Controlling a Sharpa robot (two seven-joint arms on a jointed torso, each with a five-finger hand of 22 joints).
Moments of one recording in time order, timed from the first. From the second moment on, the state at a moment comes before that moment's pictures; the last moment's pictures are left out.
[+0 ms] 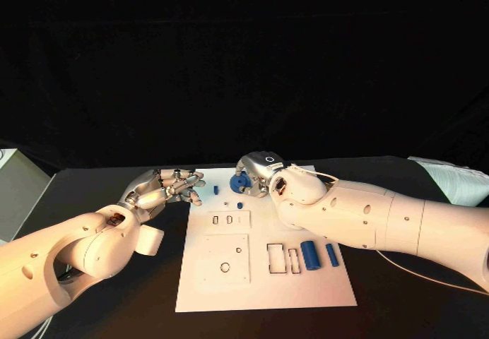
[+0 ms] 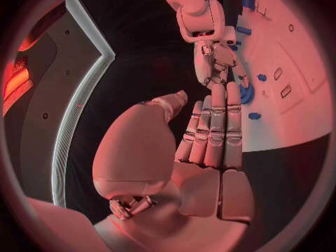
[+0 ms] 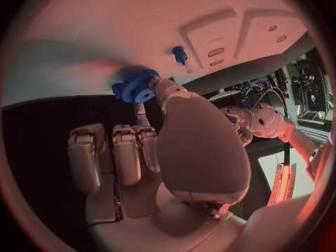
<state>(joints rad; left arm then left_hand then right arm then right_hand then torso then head) 1.01 -0.94 0.27 1.64 -0.25 -0.22 0.26 1.36 -0.17 0.53 0.17 0.05 0.90 0.19 0.22 0.21 1.12 0.14 0.07 0.07 1.10 0.07 0.53 0.58 0.17 0.98 0.16 0.66 0.35 1.35 -0.46 -0.12 1.23 -1.65 -0.44 -0.30 1.46 -0.25 0.36 0.26 0.38 0.97 0.16 0.13 0.44 1.47 0.08 1.57 1.31 1.47 0.01 1.56 1.31 0.01 1.47 0.11 1.57 1.31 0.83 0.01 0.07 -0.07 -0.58</state>
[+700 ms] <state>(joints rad) 1.01 -0.94 0.27 1.64 -0.25 -0.22 0.25 1.36 -0.17 0.53 0.16 0.05 0.90 0.19 0.22 0.21 1.12 0.14 0.07 0.07 1.10 0.07 0.53 0.58 0.17 0.98 0.16 0.66 0.36 1.35 -0.46 -0.13 1.23 -1.68 -0.44 -0.33 1.44 -0.27 0.36 0.26 0.36 0.96 0.16 0.13 0.44 1.47 0.08 1.57 1.31 1.47 0.01 1.56 1.31 0.01 1.47 0.11 1.57 1.31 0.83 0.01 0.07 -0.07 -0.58</state>
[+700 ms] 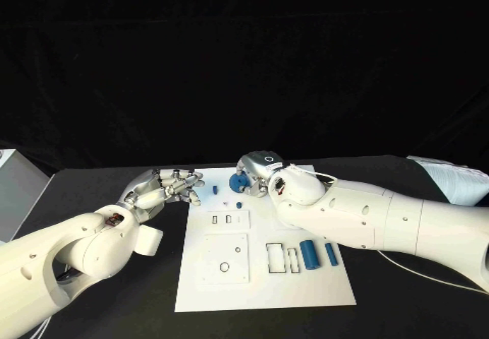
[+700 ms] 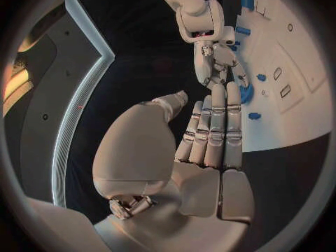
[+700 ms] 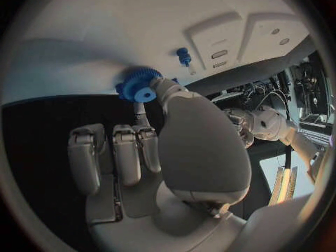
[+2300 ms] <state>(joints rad) 1.01 -0.95 0.27 1.64 -0.27 -0.22 0.25 1.36 -0.17 0.53 0.16 0.05 0.90 0.19 0.22 0.21 1.12 0.14 0.07 0.07 1.10 0.07 0.53 0.58 0.17 0.97 0.16 0.67 0.36 1.34 -0.53 -0.13 1.26 -1.60 -0.39 -0.30 1.23 -0.16 0.23 0.29 0.34 0.95 0.15 0.11 0.42 1.47 0.08 1.55 1.31 1.47 0.01 1.56 1.31 0.01 1.47 0.11 1.57 1.31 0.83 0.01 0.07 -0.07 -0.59</state>
